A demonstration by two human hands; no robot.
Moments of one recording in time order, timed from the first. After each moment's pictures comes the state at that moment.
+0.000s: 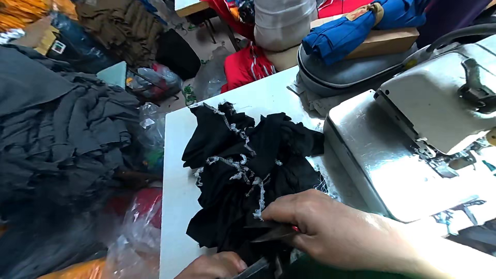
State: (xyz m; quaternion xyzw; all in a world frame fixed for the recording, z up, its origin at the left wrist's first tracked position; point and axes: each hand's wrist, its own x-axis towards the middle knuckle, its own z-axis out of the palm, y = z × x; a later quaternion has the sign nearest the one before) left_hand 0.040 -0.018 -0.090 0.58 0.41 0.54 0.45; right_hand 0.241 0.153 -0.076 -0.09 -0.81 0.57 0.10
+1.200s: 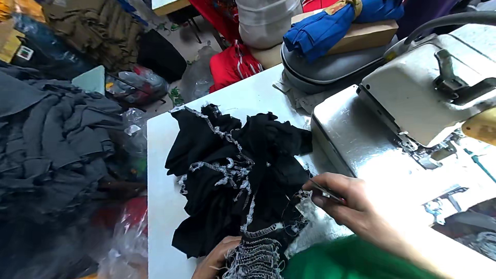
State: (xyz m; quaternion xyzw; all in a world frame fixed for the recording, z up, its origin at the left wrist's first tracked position) left_hand 0.069 -0.012 -0.128 0.52 0.51 0.54 0.42; right_hand 0.305 0.149 -0.120 -0.34 -0.73 0.56 0.21
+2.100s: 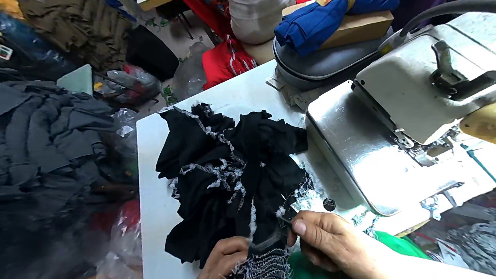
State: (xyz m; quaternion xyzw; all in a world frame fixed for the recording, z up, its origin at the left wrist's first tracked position) left_hand 0.074 -0.010 -0.132 0.57 0.51 0.51 0.40; right_hand 0.293 0.121 -0.116 -0.28 -0.51 0.80 0.09
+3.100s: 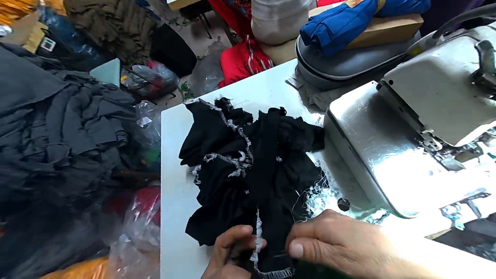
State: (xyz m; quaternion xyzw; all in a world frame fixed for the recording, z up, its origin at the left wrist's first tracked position) left_hand 0.065 -0.024 -0.135 0.52 0.45 0.58 0.43; right_hand 0.270 0.139 -0.106 -0.10 -0.74 0.66 0.01
